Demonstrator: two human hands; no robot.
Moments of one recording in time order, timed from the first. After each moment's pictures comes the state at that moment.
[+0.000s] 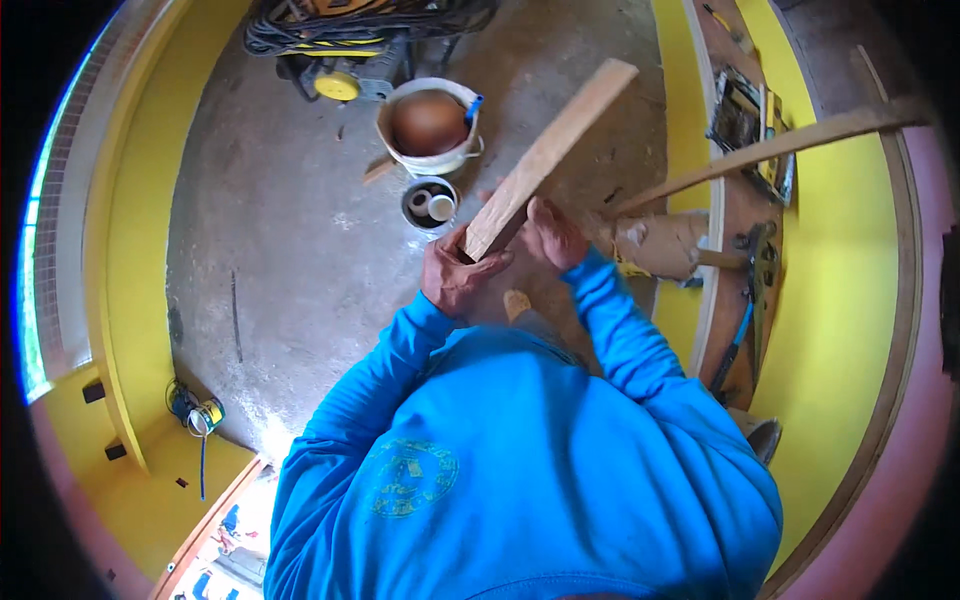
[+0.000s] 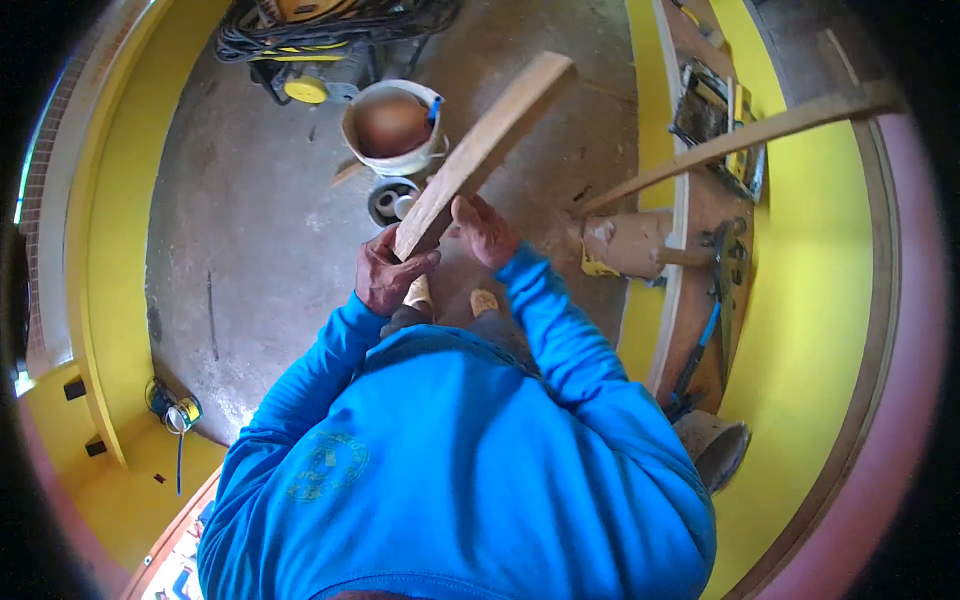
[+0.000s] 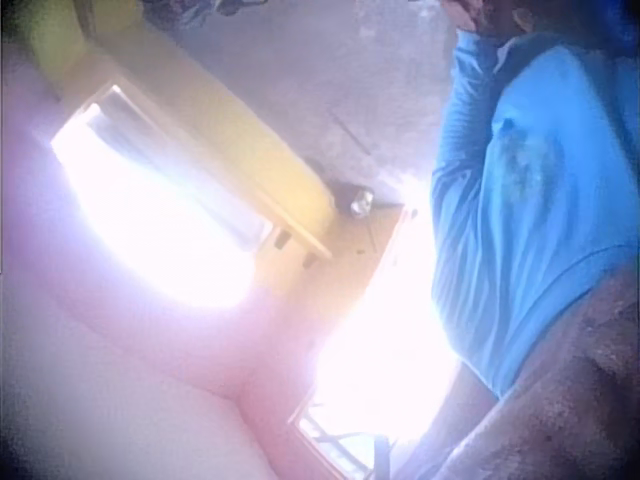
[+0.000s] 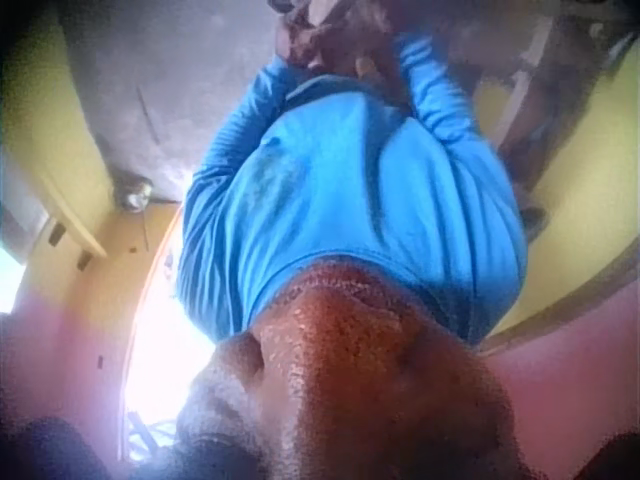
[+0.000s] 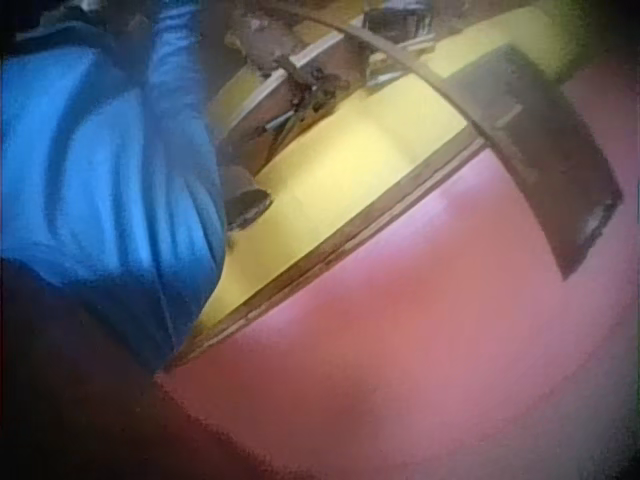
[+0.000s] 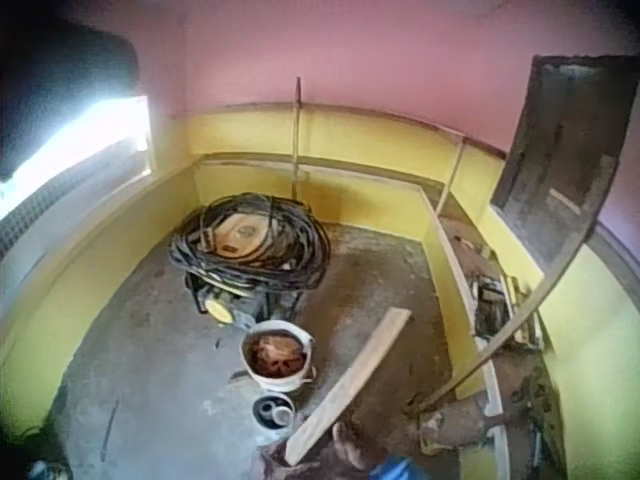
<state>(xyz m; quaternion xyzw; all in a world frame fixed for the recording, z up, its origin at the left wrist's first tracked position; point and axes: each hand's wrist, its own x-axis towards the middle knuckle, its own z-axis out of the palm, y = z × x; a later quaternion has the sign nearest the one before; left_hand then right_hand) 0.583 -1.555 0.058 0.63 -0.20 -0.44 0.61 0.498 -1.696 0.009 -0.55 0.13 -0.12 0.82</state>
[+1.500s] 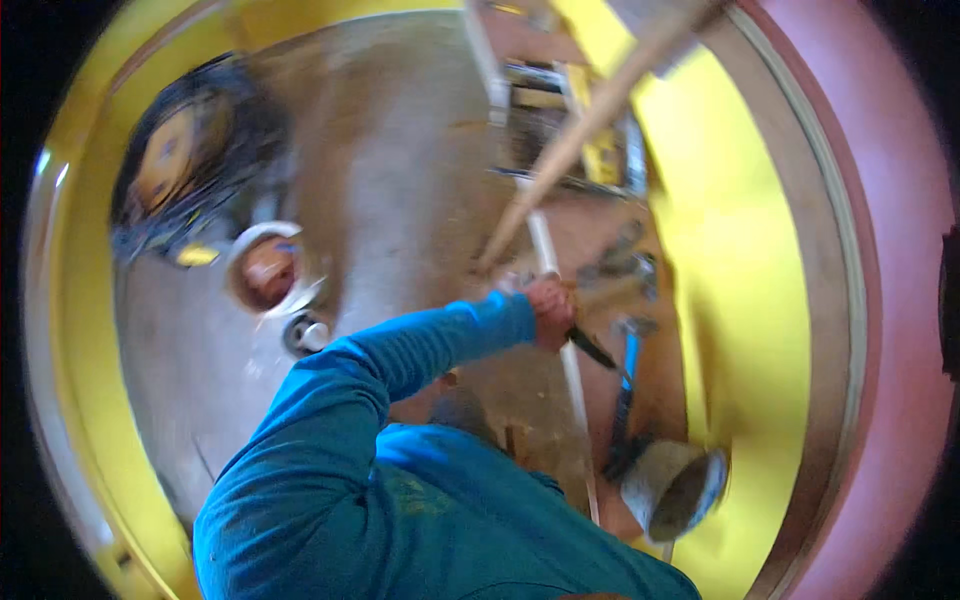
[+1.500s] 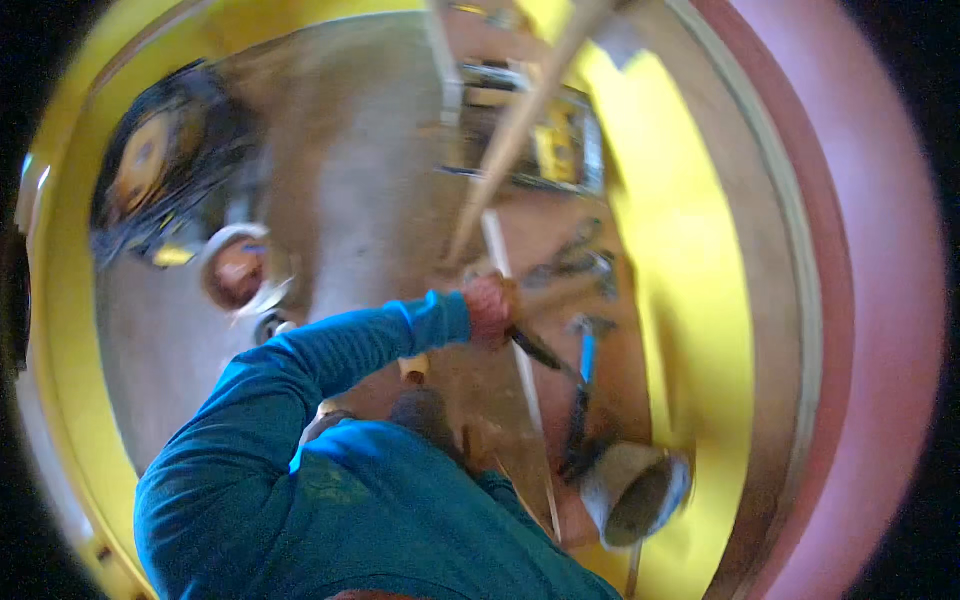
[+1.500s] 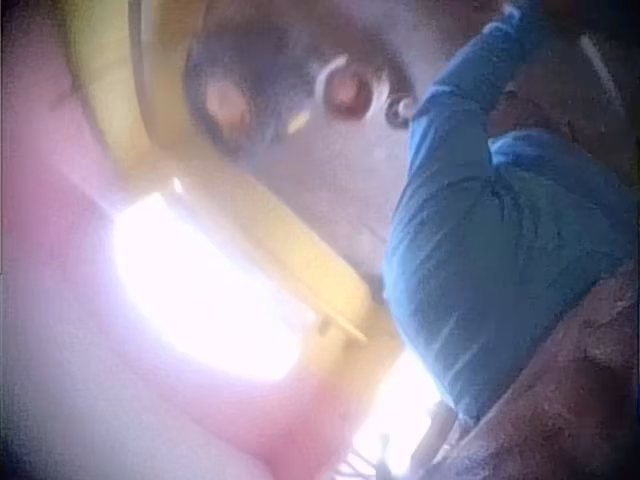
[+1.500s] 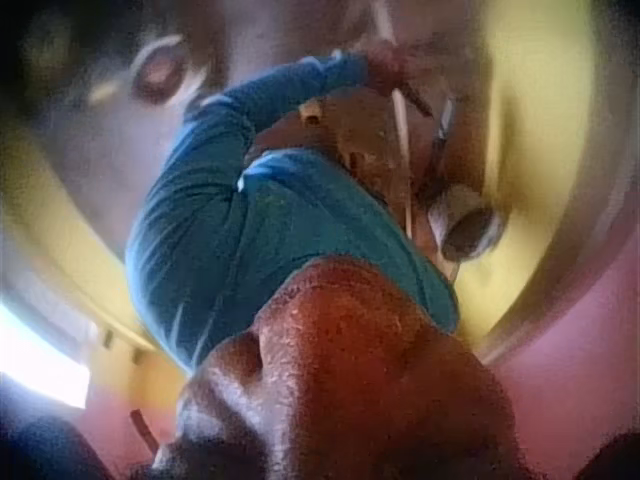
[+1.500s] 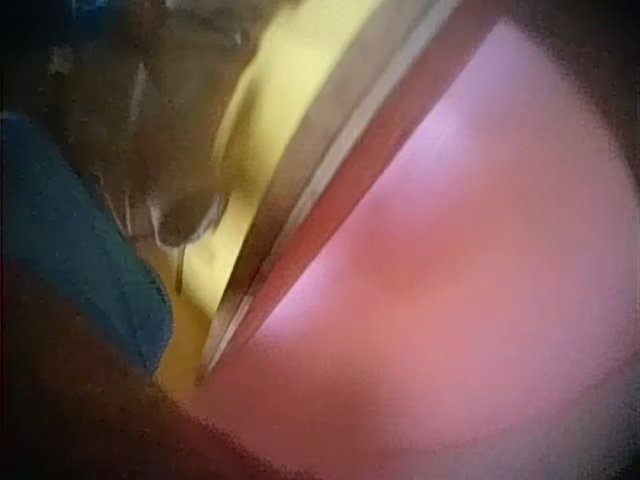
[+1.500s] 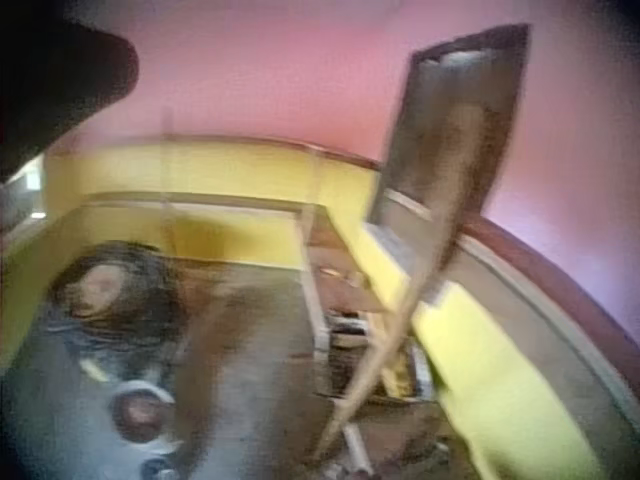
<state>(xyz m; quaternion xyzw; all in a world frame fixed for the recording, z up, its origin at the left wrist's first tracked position) 0.365 -1.877 -0.006 0.41 -0.89 -0.12 0.17 0.162 -1.661 -0.085 -0.48 0.68 0.30 0.46</state>
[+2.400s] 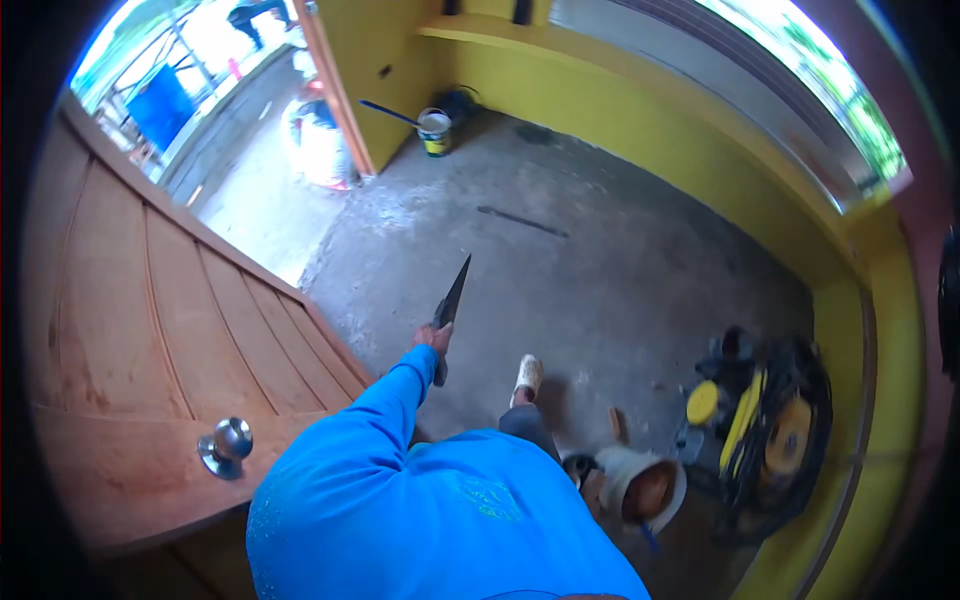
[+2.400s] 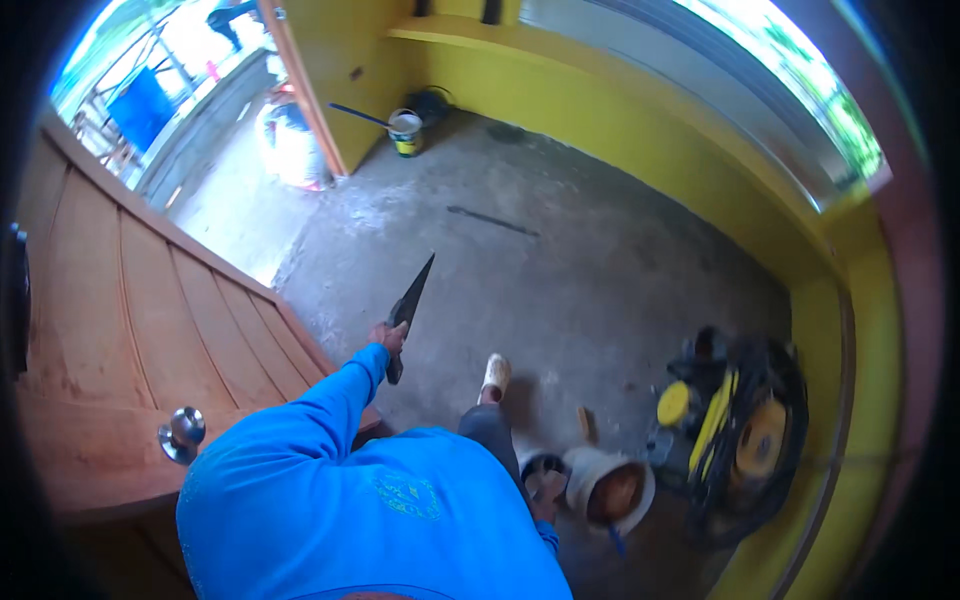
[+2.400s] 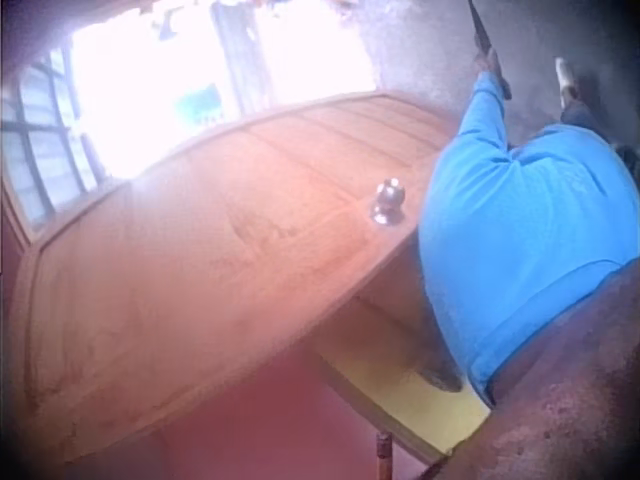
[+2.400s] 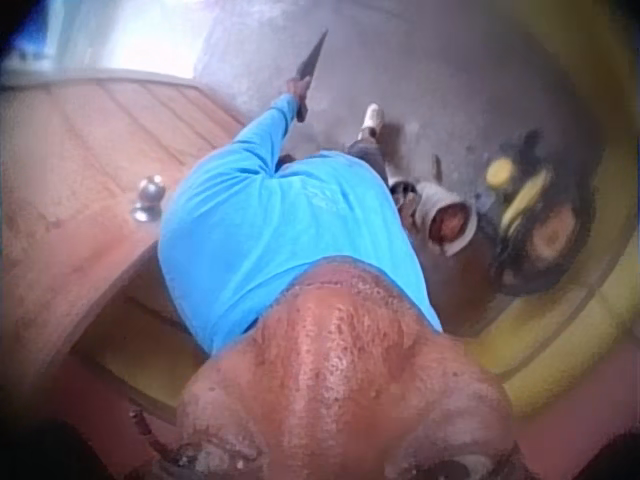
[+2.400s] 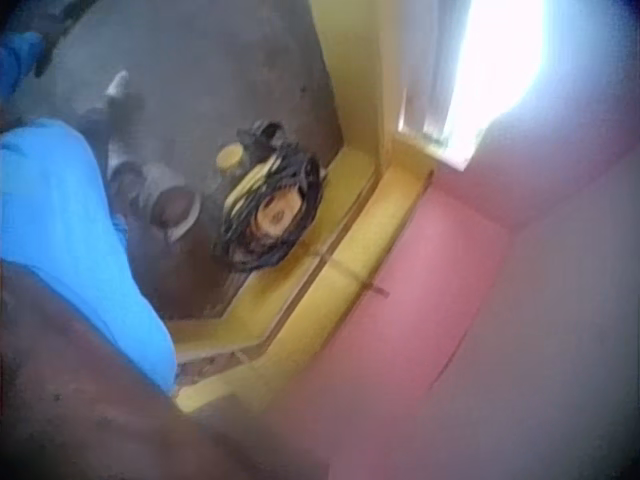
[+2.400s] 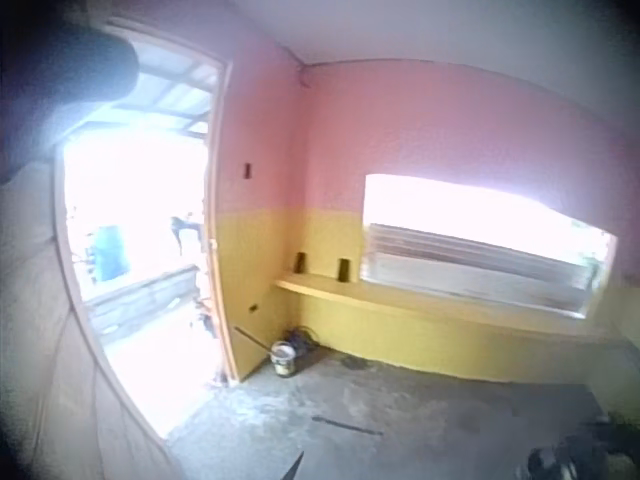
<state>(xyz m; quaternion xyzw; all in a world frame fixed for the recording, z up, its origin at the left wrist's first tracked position) 0.605 -1.146 -0.175 -0.68 -0.60 -0.03 -0.43 0.712 -1.618 -0.125 -0.92 0.01 0.38 0.14</state>
